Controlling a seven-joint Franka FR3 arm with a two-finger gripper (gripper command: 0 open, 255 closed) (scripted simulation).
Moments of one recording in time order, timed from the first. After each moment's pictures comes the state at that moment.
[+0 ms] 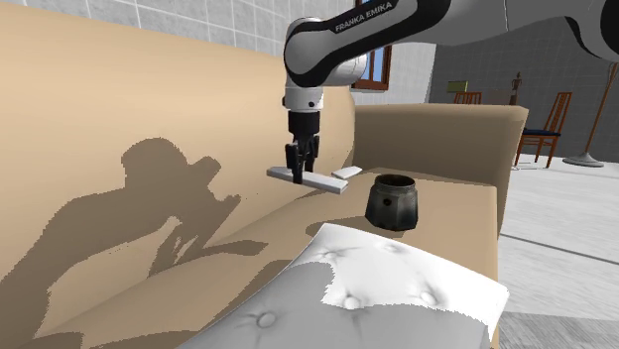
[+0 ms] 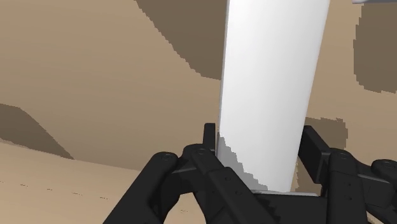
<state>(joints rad) -0.21 0.43 -0.34 -1.43 0.12 1.88 -0.25</state>
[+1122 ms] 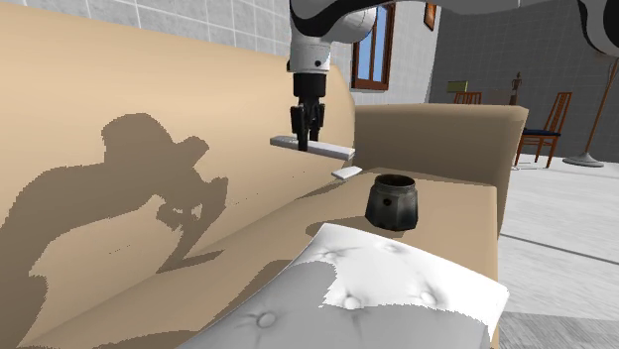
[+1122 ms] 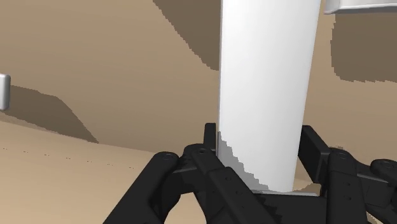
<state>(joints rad) -0.24 0.41 -0.35 -1.25 0.12 1.68 -0.26</state>
